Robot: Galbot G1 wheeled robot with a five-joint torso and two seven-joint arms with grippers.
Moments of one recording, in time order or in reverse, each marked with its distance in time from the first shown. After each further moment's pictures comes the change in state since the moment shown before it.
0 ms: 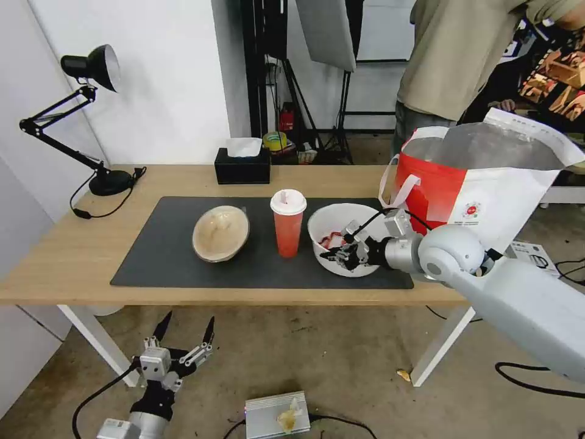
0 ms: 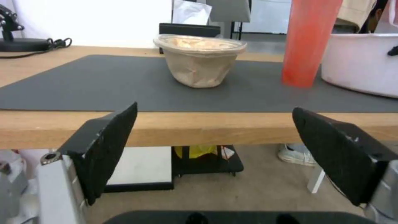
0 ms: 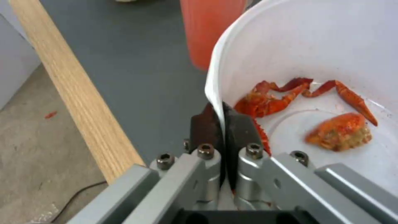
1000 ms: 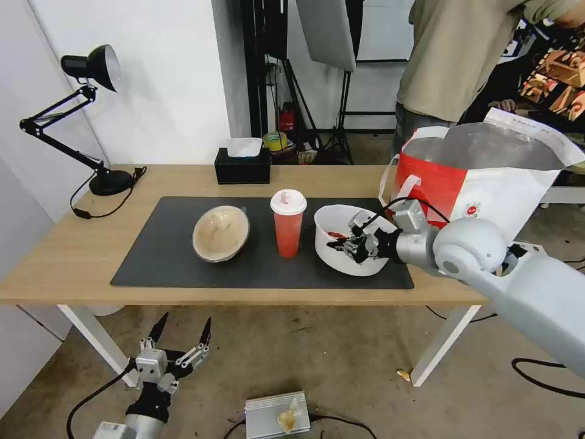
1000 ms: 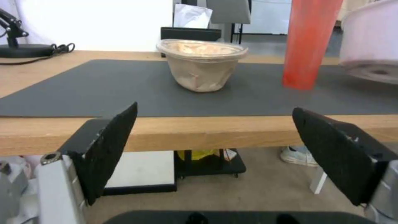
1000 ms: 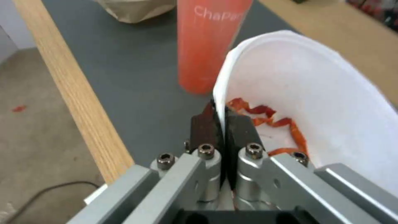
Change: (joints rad) left arm 0.015 0.008 -0.012 -0.016 -0.001 -0.007 0.001; right arm 0.007 -0.099 0.060 0.131 -0.086 0.030 -0.022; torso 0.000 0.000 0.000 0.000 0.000
